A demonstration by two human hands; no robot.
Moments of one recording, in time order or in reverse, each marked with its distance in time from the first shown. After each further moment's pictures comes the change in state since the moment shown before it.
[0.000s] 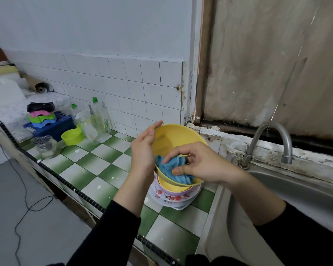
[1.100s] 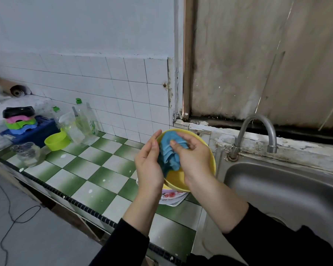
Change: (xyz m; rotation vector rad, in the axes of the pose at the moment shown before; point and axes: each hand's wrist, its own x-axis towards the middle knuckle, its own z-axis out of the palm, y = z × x) left_hand -0.029 -0.021 0.018 -0.268 -0.022 -0.028; right_hand 0.019 0.000 0.046 0.655 0.969 0.217
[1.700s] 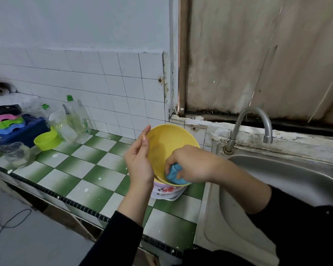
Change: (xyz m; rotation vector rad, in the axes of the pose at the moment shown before) left_hand 0.012 -0.007 -0.029 0.077 0.055 0.058; right_hand 0.012 -0.015 -0.027 -1.678 -0.913 -0.413
